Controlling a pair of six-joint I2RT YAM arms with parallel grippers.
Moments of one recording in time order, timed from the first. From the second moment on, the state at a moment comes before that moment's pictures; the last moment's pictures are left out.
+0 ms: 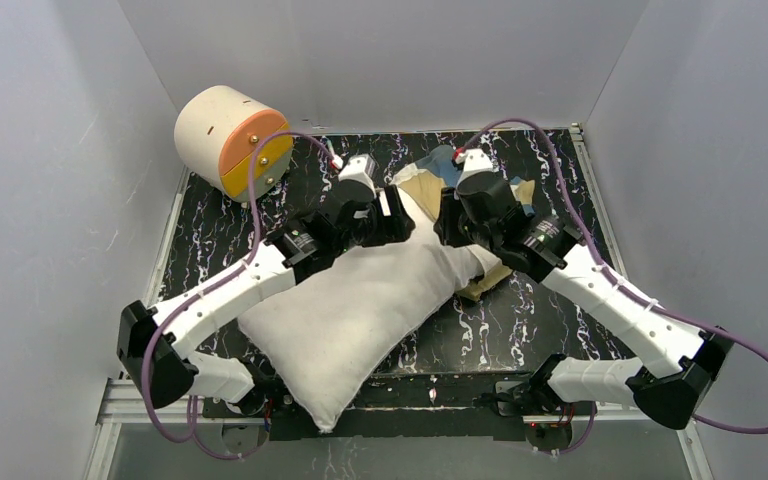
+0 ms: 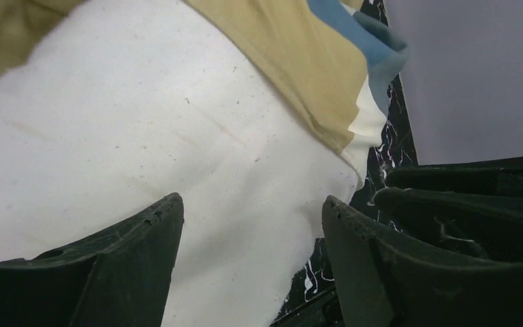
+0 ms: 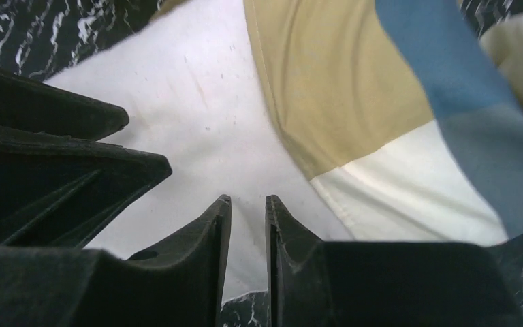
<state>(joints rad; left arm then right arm) -0.85 1.35 1.17 -0.37 -0.18 -0.75 0.82 1.18 1.25 -0.72 0.25 0.47</state>
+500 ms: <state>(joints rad) -0.60 1.42 1.26 -0.50 -0.20 -0.69 0.75 1.62 1.77 -0.68 0.22 0.16</state>
